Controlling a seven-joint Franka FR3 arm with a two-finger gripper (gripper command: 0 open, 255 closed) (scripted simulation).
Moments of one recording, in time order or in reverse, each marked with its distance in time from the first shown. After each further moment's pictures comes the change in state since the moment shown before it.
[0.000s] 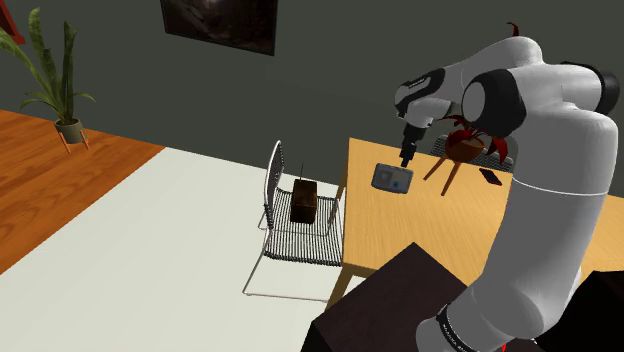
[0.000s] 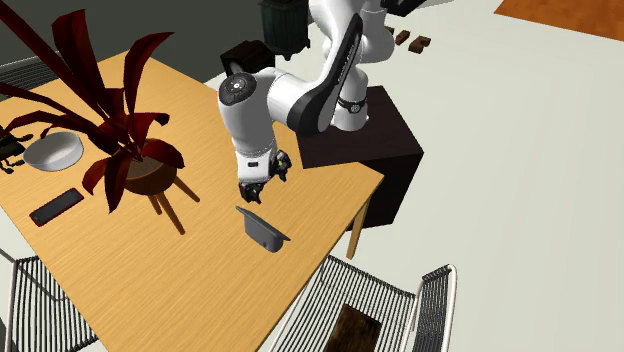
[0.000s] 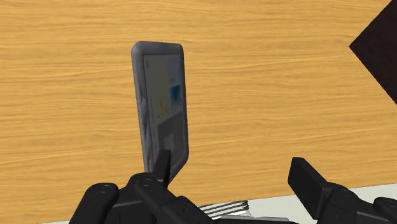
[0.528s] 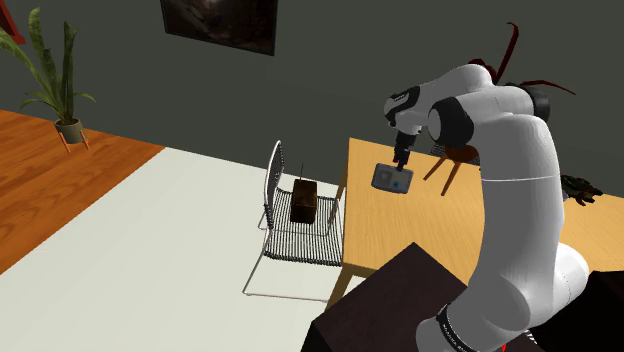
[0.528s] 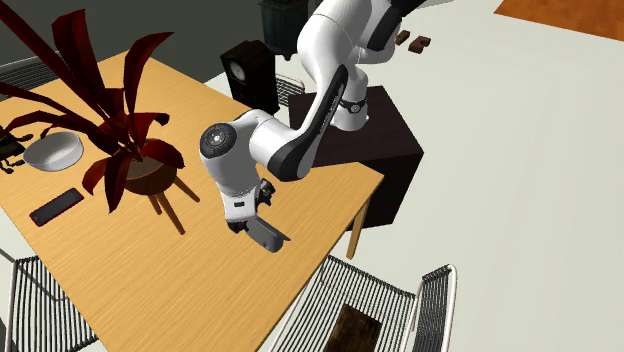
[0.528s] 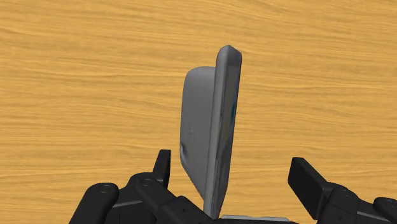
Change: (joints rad) arm -0.144 0.291 0.080 0.284 0.075 -0.051 -0.149
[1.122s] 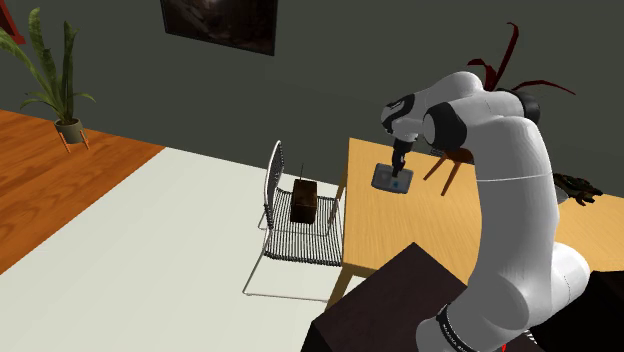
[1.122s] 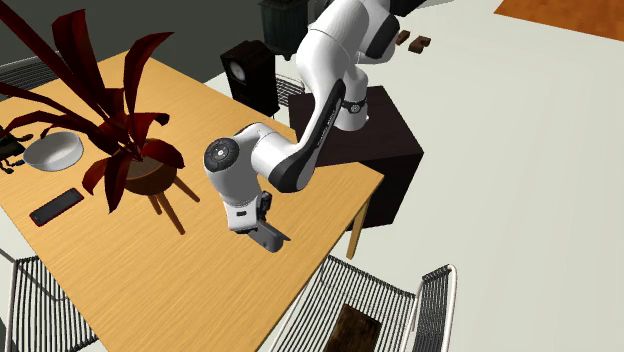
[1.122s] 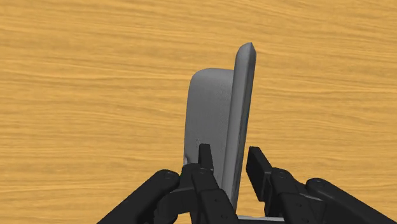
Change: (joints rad) arm -0.016 0.054 0.020 -0.002 0.023 0.051 -0.014
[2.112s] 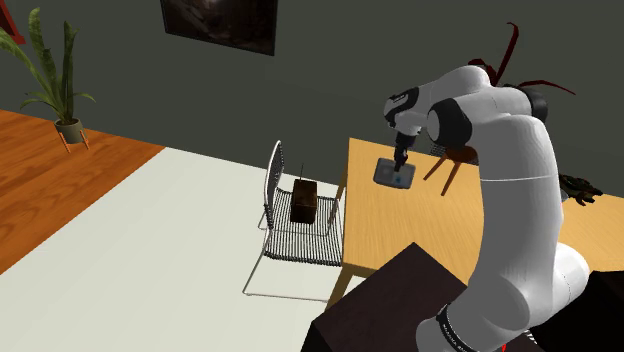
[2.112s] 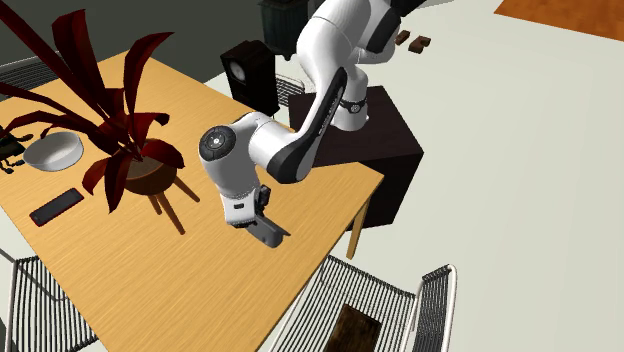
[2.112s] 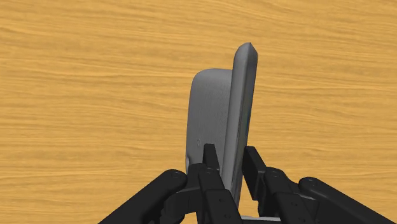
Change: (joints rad) arm 0.009 -0.040 -0.016 0.013 -0.020 -0.051 0.009
